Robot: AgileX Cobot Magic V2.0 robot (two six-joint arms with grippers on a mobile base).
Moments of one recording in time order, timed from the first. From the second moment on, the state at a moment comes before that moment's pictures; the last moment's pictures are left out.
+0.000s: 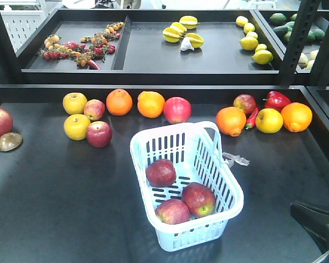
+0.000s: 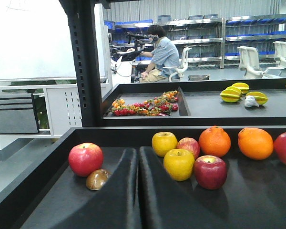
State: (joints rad) left arm 0.11 -0.01 0.03 -0.01 0.01 -0.01; right arm 0.23 0.55 -0.37 0.52 0.44 -0.64
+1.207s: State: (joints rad) left arm 0.11 -0.01 0.03 -0.01 0.01 -0.01; right arm 0.18 0.16 0.03 -0.04 0.25 0.20
